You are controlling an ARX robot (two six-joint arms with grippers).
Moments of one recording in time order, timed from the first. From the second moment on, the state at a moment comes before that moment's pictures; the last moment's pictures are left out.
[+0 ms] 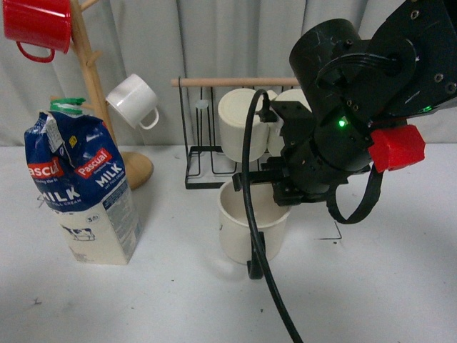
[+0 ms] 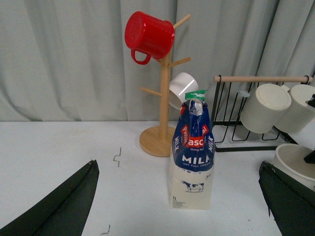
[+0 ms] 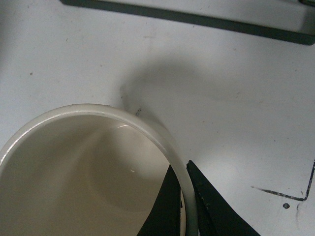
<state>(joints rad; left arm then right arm) 0.00 0.01 0.01 0.00 0.00 -0.01 0.39 2.16 1.41 -0.21 -0.06 0.13</state>
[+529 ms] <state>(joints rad) 0.00 0.01 0.01 0.00 0.00 -0.01 0.39 2.16 1.41 -0.22 -0.03 0.10</state>
